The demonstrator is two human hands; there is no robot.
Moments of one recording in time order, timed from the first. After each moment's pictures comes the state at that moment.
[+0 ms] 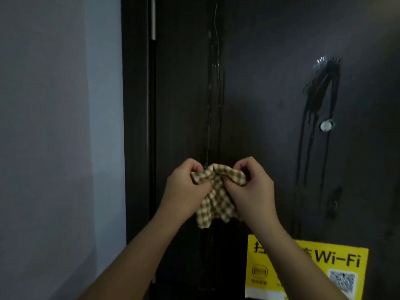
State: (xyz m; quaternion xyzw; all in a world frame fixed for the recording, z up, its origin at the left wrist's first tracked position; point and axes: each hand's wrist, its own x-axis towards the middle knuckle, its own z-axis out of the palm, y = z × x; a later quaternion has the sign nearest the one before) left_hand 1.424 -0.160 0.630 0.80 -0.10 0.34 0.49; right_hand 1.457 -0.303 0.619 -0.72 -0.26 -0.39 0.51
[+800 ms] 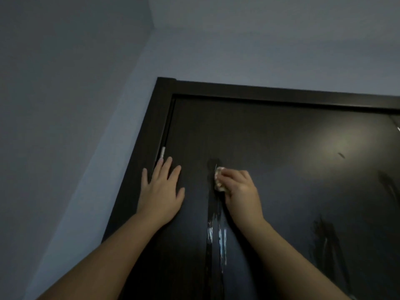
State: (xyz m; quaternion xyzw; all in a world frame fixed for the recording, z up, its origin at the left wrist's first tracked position) left_hand 1.541 -0.072 0.889 0.77 -0.05 0.64 0.04; right_hand 1.567 -0.274 0.899 -0.57 -0.31 -0.75 0.10
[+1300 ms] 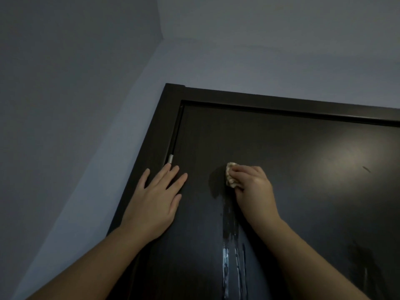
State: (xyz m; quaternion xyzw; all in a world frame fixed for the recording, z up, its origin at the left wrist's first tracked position) left_hand 1.569 -0.026 0.899 0.71 -0.08 0.69 -0.06; right_hand 1.578 -0.262 0.943 -0.55 -0.30 -0.77 0.11
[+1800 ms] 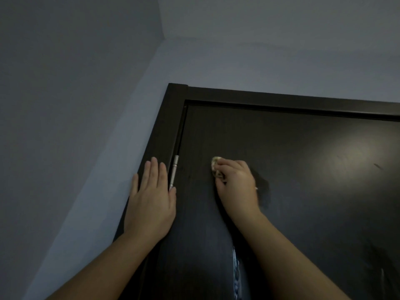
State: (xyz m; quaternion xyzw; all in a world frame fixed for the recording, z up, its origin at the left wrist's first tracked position) left_hand 1.571 -0.025 0.896 0.68 -0.02 0.73 0.08; right_hand 1.577 -0.208 0.950 -0.55 -0.28 -0.77 0.15
